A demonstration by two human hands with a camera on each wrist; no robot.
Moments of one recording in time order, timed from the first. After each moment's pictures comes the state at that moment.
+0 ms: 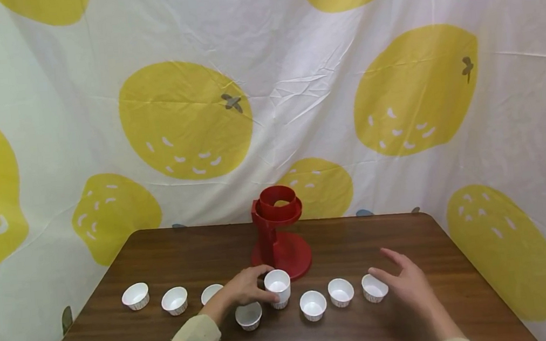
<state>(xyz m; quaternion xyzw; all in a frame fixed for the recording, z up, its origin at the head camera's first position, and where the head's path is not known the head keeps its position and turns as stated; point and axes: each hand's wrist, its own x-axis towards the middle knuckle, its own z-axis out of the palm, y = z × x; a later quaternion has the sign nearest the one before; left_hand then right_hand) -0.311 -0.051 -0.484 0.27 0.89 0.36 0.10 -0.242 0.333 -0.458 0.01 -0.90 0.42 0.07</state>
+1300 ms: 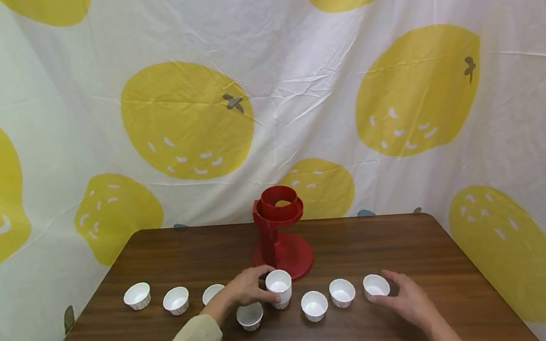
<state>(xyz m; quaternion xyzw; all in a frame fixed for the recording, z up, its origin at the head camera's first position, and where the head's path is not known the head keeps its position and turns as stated) -0.312 -0.050 -0.485 0.27 0.88 0.37 0.10 -0.246 0.347 -0.504 0.04 -0.94 0.33 0.03</state>
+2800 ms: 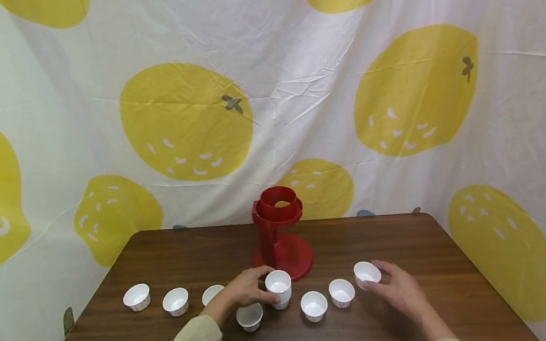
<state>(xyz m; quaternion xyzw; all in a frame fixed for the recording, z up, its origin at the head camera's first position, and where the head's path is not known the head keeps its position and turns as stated) -0.312 -0.050 -0.486 0.27 0.89 0.35 0.10 -0.253 0.327 -0.484 0.03 -0.94 0.34 0.07</state>
